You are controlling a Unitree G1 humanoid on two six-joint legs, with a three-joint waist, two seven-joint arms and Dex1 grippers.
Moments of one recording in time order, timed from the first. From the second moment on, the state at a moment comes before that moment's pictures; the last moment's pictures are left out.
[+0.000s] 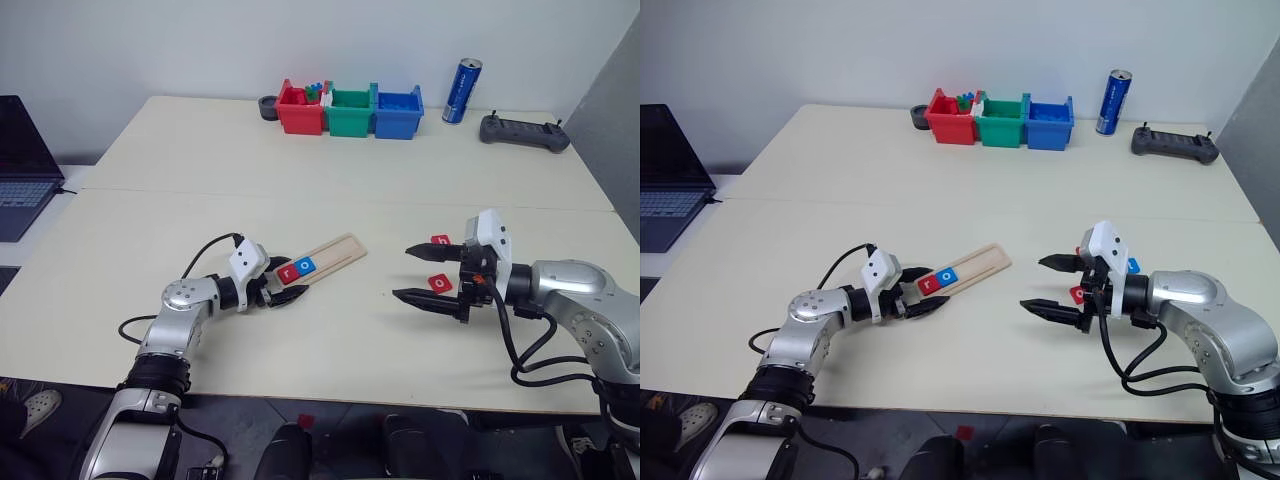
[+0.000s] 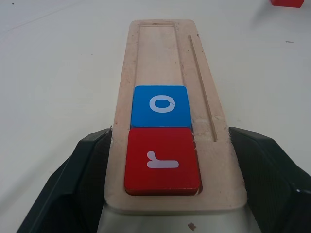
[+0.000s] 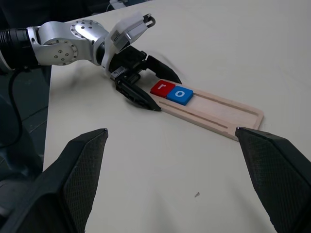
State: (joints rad) left arm -0.46 0.50 -0.05 0.47 -0.19 0.00 -1.04; right arm -0.35 -0.74 -0.02 -0.43 0.63 0.72 0.90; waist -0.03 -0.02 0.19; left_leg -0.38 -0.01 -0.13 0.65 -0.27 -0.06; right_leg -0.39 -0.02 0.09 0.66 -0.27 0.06
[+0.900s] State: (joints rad) left arm -0.54 0.46 -0.22 0.48 -0.21 -0.18 -1.46; right arm -0.07 -0.87 -0.11 -0.40 0.53 0.38 1.16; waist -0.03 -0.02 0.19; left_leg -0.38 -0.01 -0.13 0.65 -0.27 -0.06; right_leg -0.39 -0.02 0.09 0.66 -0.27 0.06
